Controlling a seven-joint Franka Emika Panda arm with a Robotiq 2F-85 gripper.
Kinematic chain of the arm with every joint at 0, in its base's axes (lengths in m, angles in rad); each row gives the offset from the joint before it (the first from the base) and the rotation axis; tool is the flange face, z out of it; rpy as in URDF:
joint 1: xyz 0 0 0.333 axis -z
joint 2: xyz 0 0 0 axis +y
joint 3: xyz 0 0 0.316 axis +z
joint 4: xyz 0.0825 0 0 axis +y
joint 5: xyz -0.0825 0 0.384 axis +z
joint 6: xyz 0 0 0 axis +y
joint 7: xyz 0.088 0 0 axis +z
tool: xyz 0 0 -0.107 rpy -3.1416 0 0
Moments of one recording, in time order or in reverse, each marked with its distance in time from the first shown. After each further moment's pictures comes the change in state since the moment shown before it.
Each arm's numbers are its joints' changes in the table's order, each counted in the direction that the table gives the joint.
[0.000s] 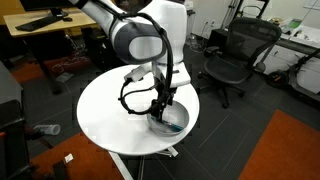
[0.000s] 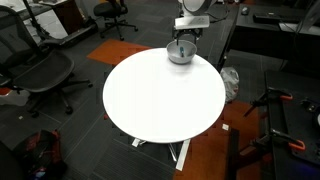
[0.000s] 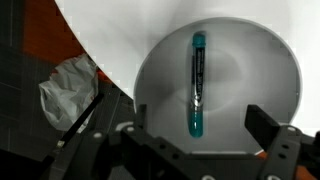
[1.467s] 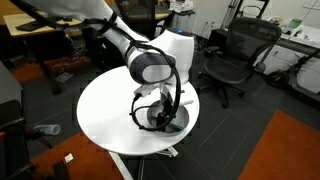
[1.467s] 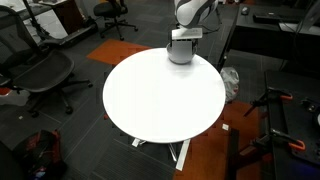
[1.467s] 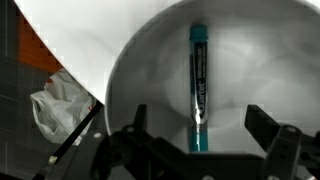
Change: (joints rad) arm 0.026 0.179 0.000 -0.142 0.073 -0.001 0.024
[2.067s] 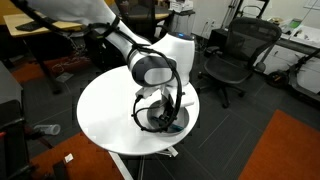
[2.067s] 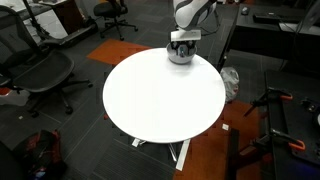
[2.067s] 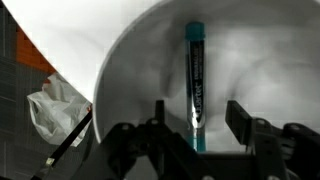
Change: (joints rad) arm 0.001 0.032 0.001 -0.030 0.007 0.000 0.000
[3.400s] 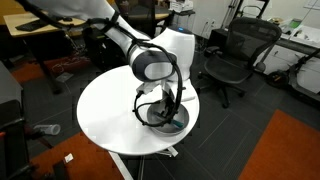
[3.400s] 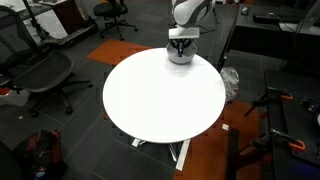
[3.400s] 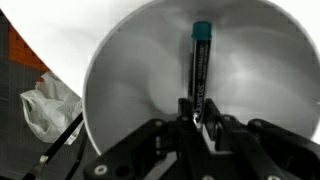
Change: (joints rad) arm -0.010 -0.017 0.003 -0.007 0.006 0.000 0.001
